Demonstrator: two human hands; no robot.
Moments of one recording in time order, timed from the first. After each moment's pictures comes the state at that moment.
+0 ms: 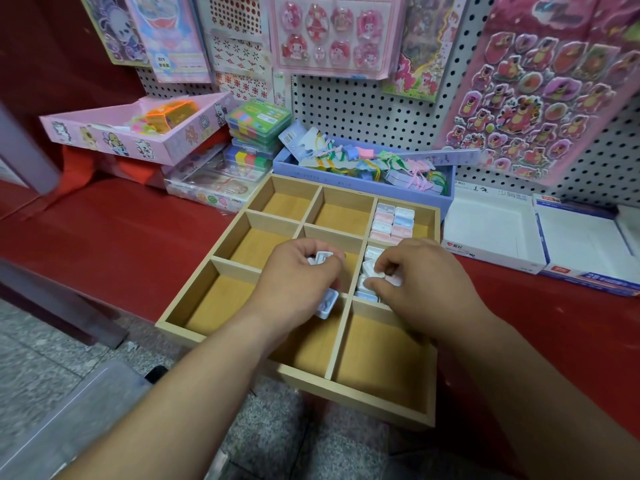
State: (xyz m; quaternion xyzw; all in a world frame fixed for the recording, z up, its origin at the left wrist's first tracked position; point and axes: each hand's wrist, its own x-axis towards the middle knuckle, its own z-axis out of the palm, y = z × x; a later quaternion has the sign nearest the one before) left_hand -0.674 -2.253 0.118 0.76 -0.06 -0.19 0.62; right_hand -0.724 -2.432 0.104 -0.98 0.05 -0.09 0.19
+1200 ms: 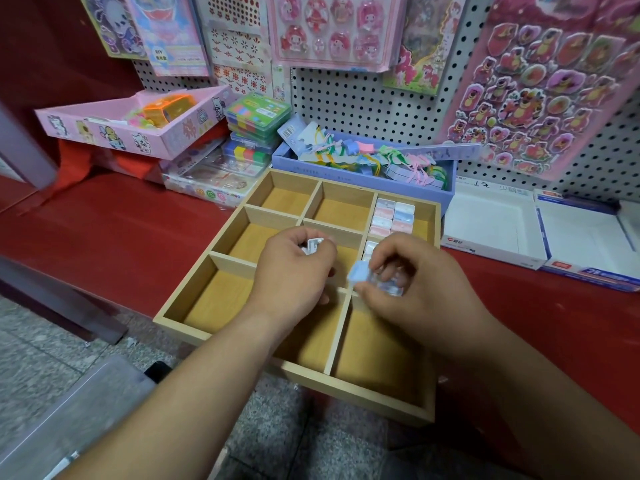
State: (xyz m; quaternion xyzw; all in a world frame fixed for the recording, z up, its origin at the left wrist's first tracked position) left_hand -0.669 -2.260 0.107 0.74 -0.03 -0.11 0.66; right_hand -0.747 -2.419 0.114 -0.90 -0.01 -0.13 0.42
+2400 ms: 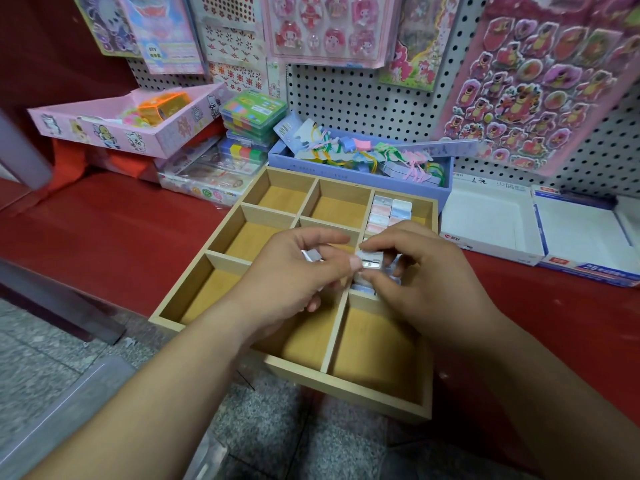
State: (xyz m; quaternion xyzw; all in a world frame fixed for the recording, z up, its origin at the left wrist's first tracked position) left_hand -0.674 -2.249 0.124 0.69 -0.11 -0.26 0.66; right_hand -0.741 -2.432 0.108 -0.91 -0.06 -0.19 0.37
